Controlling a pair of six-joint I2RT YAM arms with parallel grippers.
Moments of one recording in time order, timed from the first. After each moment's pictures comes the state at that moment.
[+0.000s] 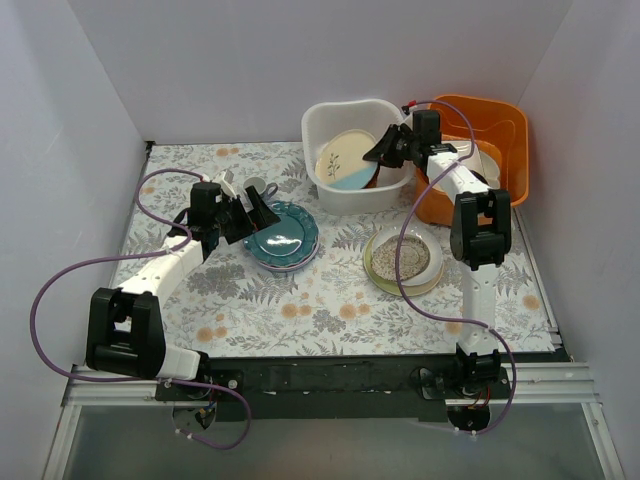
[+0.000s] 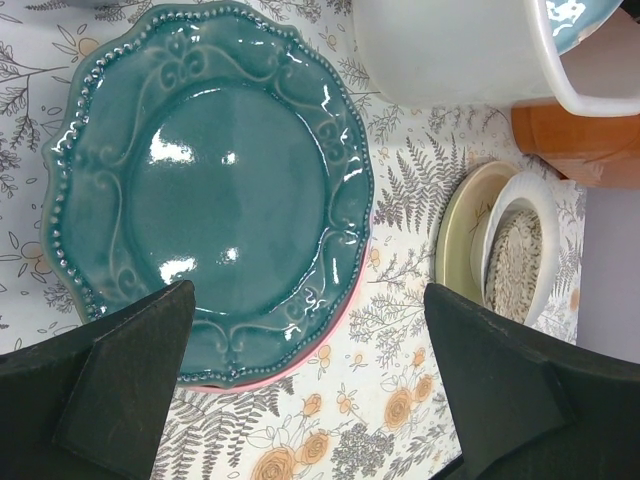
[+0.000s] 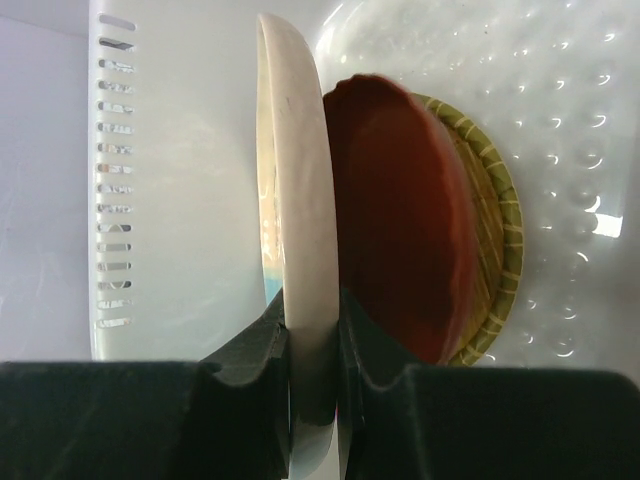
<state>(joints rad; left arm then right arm) -0.18 1.39 0.87 -0.11 0.36 -0.60 0.19 2.28 1.92 -0.19 -0.56 0.62</state>
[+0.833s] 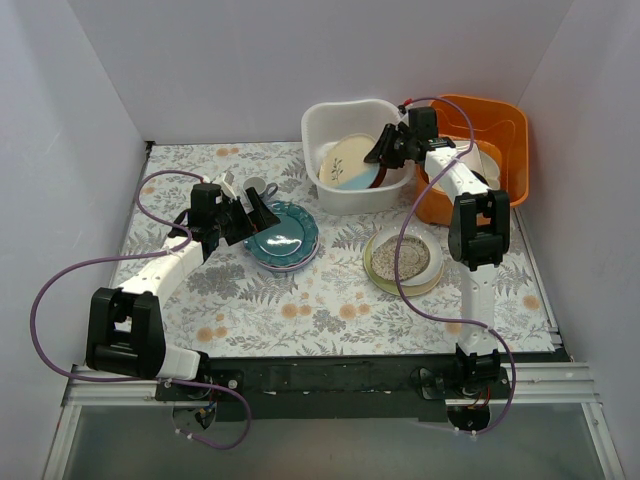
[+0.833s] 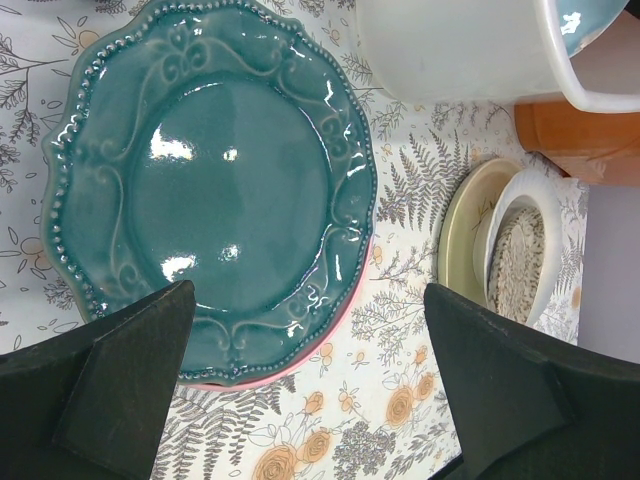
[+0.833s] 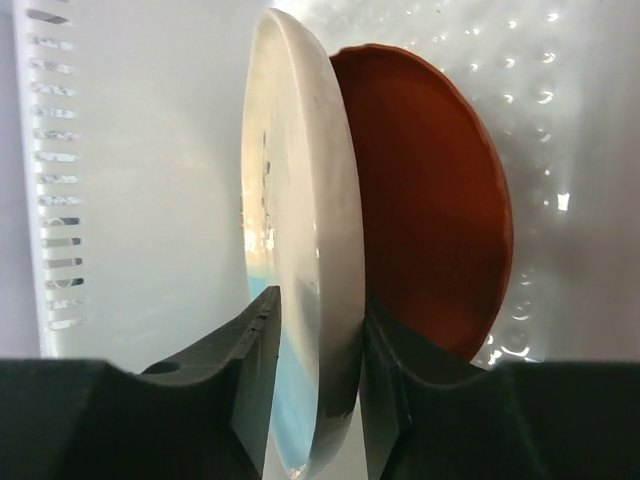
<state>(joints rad) -0.18 1.39 0.86 -0.11 0.36 -0.60 0.21 2.28 1.99 -0.36 -0.46 0.52</state>
